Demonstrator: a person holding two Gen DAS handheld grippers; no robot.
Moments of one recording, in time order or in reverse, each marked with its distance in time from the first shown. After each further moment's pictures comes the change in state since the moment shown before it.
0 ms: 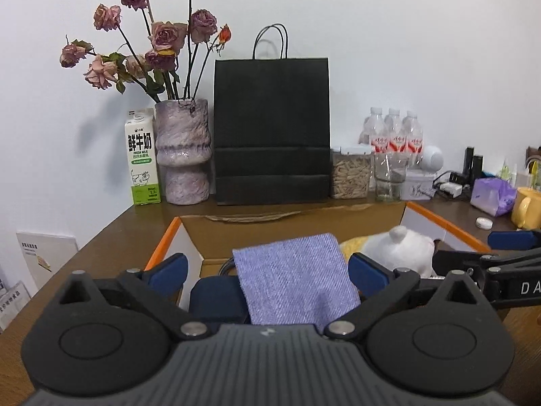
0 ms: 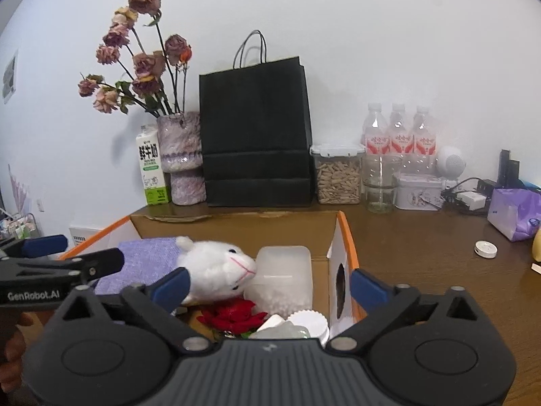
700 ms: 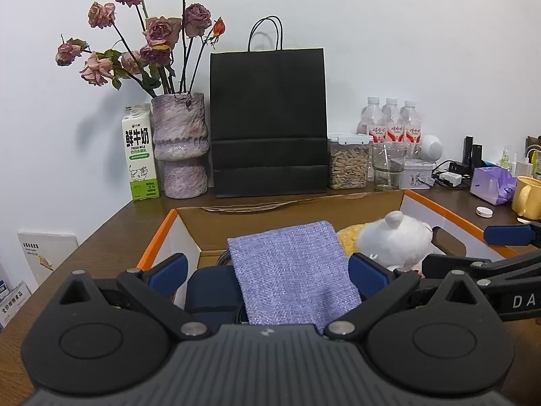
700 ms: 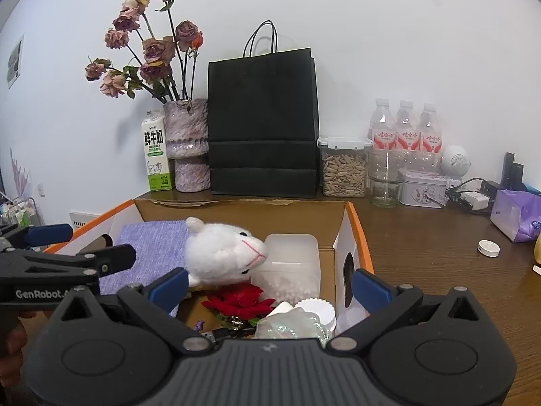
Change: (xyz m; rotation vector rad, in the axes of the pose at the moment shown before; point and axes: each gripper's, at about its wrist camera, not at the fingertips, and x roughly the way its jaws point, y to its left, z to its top) left arm 0.000 -0.003 -0.004 0.016 0.015 -0.005; right arm 0.000 0.012 -0.006 -0.047 0.018 0.006
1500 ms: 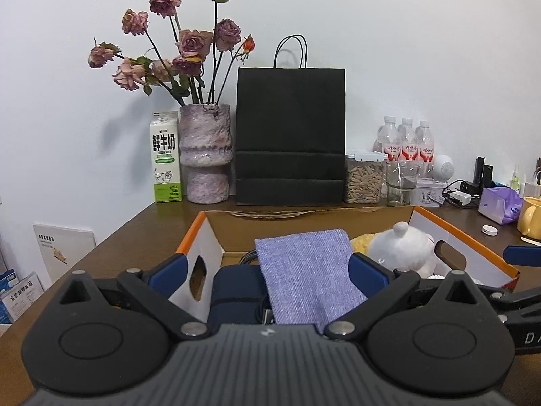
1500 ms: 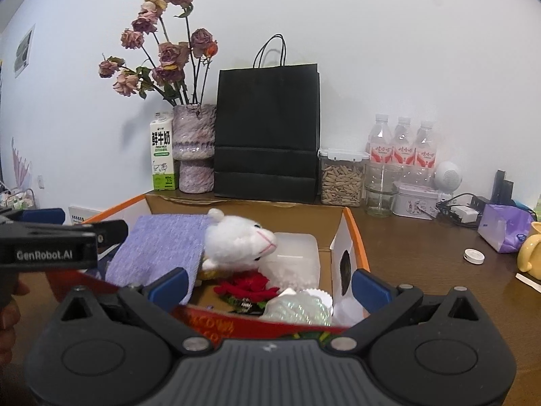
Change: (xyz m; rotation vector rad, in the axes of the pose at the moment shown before) left arm -0.035 0.013 -0.004 -0.059 -0.046 0.058; right arm -0.039 0.018 -0.013 -0.062 -0.036 -0.027
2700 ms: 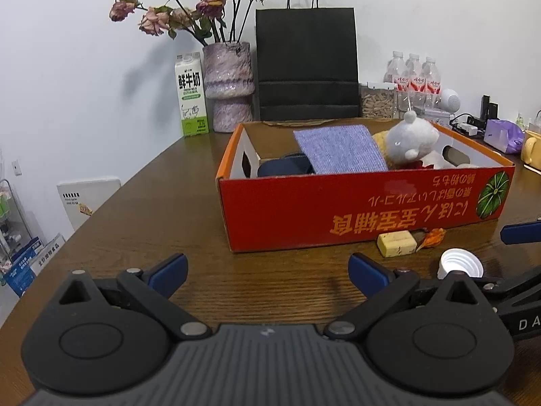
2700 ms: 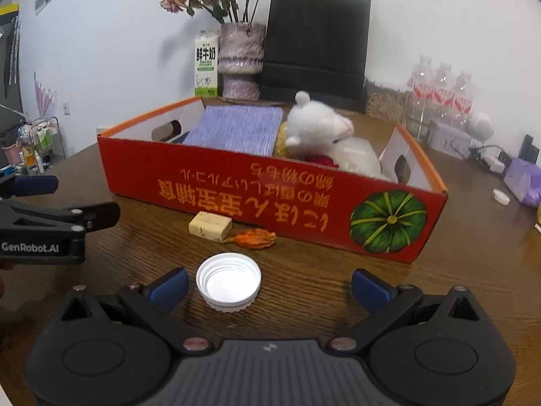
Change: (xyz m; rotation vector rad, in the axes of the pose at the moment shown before) left arm -0.052 0.031 -0.058 0.048 0.209 0.048; right arm -0.021 0.051 -0.046 -0.066 0.287 0.083
